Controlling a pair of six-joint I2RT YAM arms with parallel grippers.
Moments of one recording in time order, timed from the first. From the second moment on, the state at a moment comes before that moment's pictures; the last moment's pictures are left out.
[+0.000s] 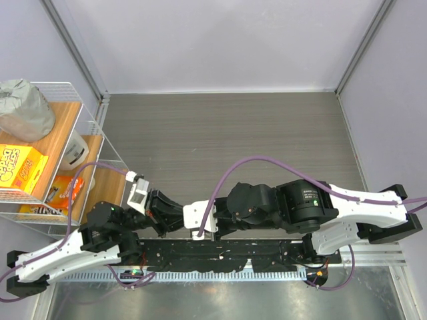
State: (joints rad) left arm -1.19 0.33 0.50 0.16 0.25 -0.48; right arm 1.62 1.33 1.72 -0.91 0.20 -0.36
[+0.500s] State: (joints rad) left arm -1.19 0.32 0.50 0.15 0.25 -0.47; right arm 1.62 1.27 1.64 -0.83 0.21 -0.35
